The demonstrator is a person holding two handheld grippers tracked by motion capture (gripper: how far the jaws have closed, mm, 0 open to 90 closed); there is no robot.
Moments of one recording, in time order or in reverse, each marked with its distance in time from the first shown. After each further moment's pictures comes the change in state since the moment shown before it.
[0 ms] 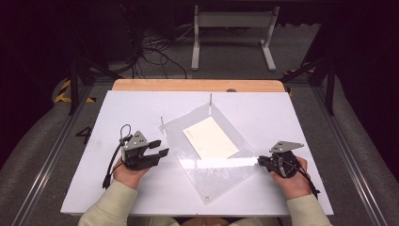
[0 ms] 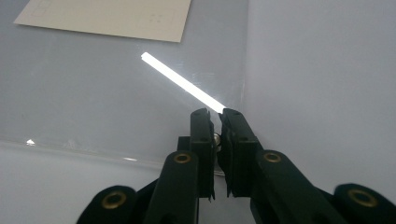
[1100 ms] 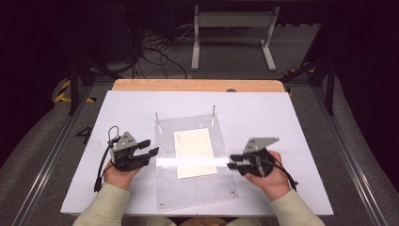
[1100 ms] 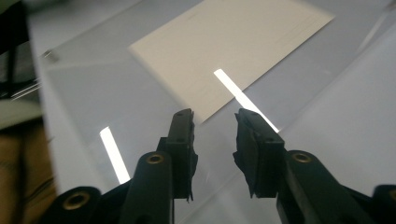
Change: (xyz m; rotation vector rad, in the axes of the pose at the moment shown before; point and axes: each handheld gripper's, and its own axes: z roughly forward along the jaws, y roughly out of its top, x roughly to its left) left arm 0.014 -0.013 -0.021 -0.014 0.073 -0.047; right arm 0.056 0.071 0.008 -0.110 0.259 -0.141
